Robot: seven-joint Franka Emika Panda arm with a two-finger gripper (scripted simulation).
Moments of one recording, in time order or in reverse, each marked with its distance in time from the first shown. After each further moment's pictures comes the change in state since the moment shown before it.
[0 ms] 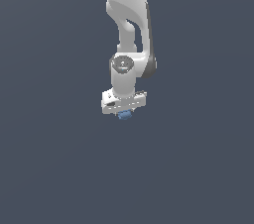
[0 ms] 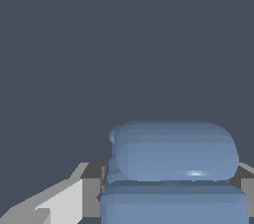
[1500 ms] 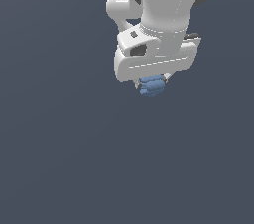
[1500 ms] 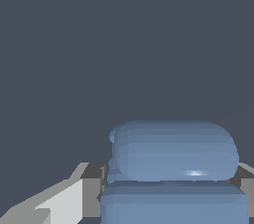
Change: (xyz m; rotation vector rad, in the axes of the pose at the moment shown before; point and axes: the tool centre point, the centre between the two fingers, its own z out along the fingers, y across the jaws) arm 0.089 -0.062 -0.272 0.000 0.002 -0.001
